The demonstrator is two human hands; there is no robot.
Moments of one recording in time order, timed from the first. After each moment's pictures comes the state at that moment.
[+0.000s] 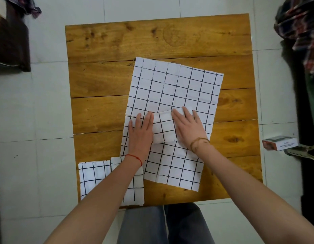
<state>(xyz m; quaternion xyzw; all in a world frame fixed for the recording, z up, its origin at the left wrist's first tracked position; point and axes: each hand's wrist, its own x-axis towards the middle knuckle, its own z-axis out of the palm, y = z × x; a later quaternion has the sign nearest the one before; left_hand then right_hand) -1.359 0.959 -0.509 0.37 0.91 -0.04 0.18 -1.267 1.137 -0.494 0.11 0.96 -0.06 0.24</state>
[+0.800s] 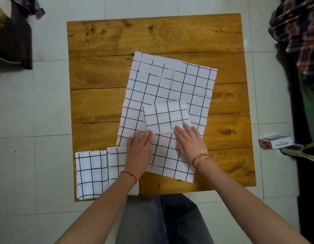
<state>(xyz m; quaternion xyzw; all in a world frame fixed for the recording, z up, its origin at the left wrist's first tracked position) -1.284 0.913 -0.492 0.38 0.90 0.01 0.22 -1.185 1.107 -0.485 0.11 0.96 -0.06 0.25</state>
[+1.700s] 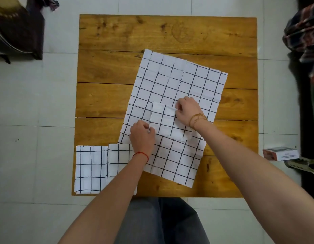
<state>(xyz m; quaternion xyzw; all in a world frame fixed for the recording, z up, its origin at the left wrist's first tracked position) -1.315 0.968 -0.482 -0.01 0.93 0.29 0.22 -1.307 1.159 -0.489 0.20 0.93 -0.27 0.18</state>
